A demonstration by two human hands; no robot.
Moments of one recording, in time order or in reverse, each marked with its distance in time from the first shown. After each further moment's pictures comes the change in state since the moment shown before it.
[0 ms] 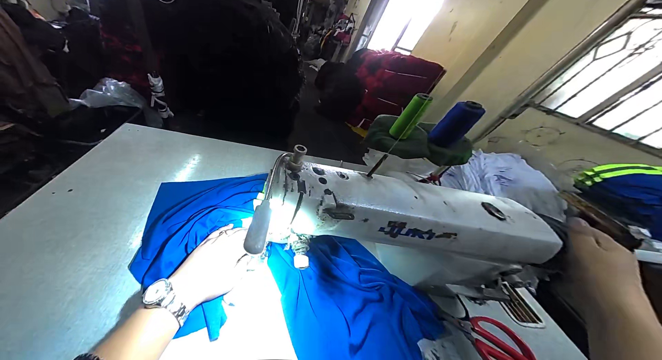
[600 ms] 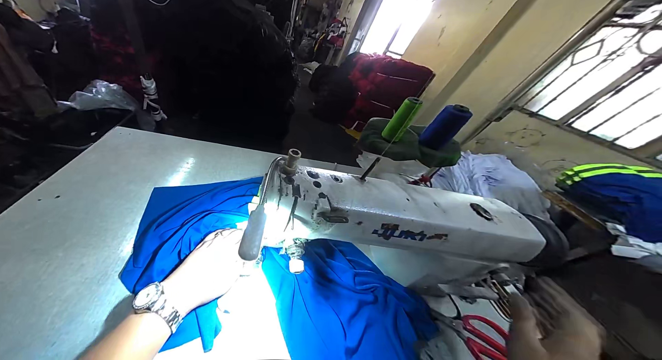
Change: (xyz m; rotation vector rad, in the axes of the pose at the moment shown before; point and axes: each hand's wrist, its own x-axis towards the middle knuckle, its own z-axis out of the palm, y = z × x) left_hand 0.004 -0.001 -0.001 0.047 0.084 0.046; right_hand -0.138 0.032 0.010 -0.031 0.042 -0.412
